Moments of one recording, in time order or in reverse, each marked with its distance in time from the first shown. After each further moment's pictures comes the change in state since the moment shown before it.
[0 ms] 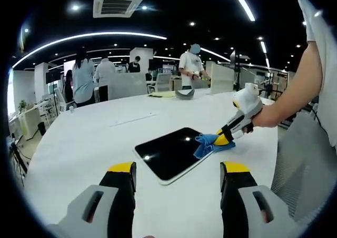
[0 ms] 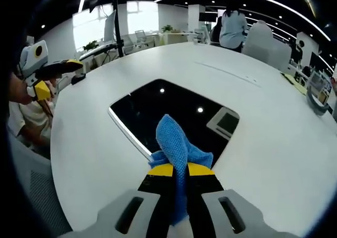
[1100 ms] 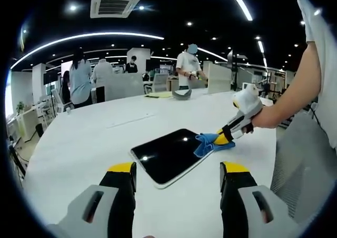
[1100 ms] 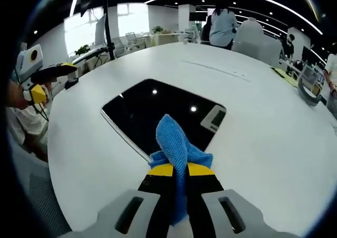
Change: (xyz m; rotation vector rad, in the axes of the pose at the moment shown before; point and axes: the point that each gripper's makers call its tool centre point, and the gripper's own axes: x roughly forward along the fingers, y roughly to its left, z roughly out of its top) left arm 0.008 -0.008 0.004 0.010 0.000 -0.023; right arm -0.007 -0.014 -0.008 0.069 -0.008 -0.050
